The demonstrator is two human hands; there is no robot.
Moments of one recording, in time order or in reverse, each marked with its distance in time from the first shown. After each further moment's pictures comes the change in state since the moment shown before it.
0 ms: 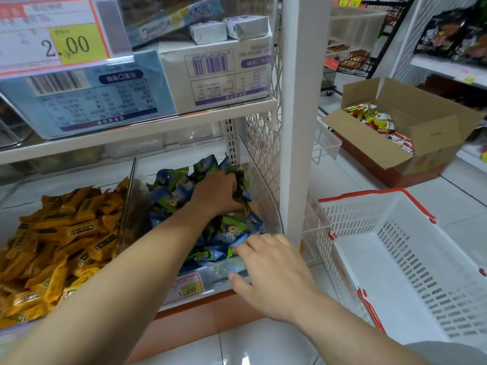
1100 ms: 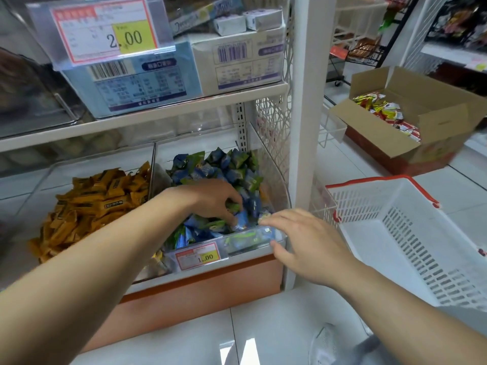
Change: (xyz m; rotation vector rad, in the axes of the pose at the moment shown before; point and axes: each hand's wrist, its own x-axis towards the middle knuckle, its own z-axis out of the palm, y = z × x) left_hand -0.077 -0.009 -0.049 0.020 -0.493 0.193; right_hand -0.033 0.026 -0.020 0.143 0.108 0.004
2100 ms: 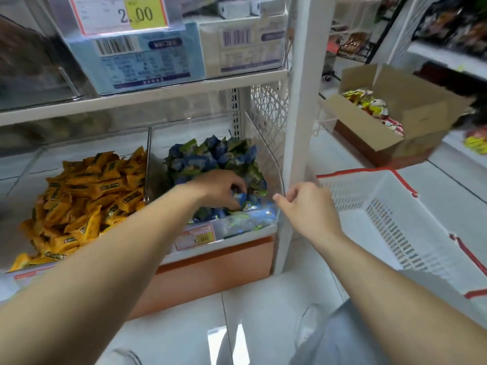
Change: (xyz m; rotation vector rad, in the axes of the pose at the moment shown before) left_hand -0.003 0.025 0.017 -0.144 0.168 -0.016; right_hand 0.022 0.010 0.007 0.173 0.248 0.560
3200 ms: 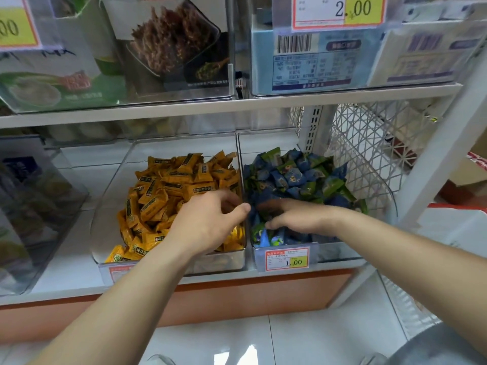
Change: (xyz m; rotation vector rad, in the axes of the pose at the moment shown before) left_hand -0.154 -0.096 0.008 -0.314 0.552 -0.375; right_hand 0.039 -0.147 0.096 0.089 -1.001 -0.233
